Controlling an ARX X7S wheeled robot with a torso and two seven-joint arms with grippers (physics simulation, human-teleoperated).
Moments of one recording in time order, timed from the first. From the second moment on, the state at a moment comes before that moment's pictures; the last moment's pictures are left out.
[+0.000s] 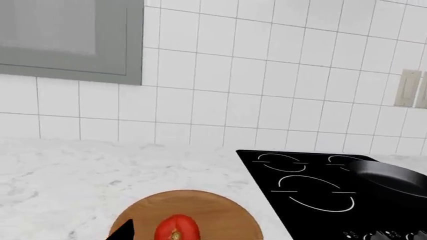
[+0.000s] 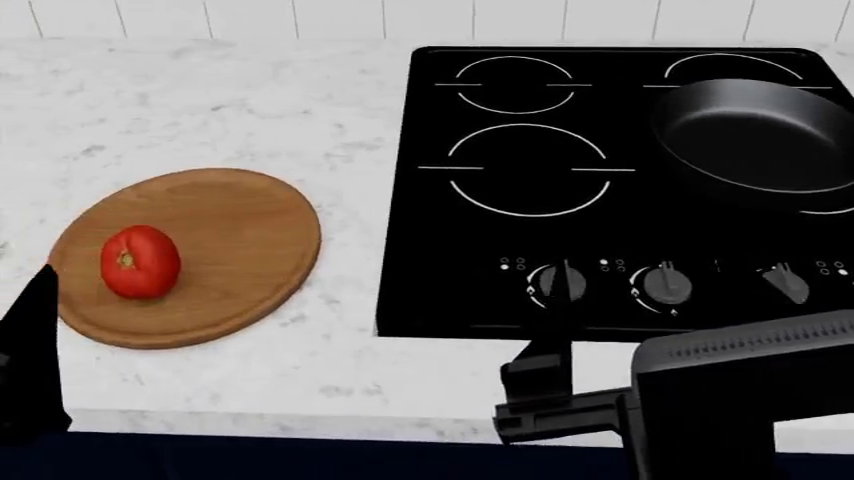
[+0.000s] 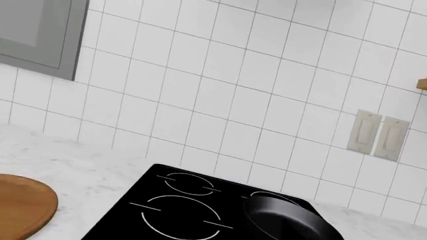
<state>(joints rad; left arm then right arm) -0.26 -0.50 -0.21 0.79 -0.92 -0.84 -0.33 0.29 0.40 -0.07 -0.74 0.22 0.75 0.14</state>
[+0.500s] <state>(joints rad) -0.27 -0.48 -0.17 0.76 -0.90 -0.82 -0.33 0.34 0.40 -0.07 -0.73 0.24 0.80 0.15</state>
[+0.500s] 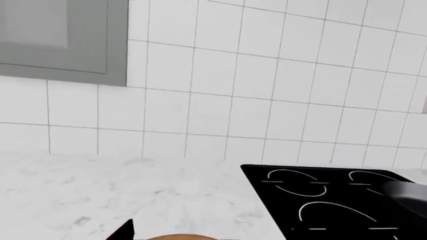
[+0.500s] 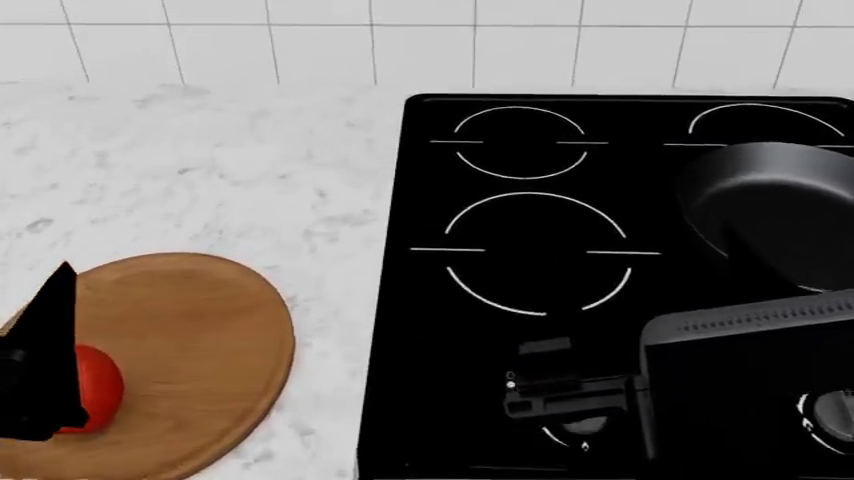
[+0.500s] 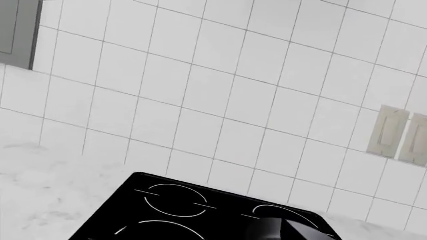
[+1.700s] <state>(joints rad) -0.21 -0.47 -0.05 0.51 -0.86 -0.86 -0.34 0.27 0.41 -0.05 -0.75 0.24 0.78 0.19</state>
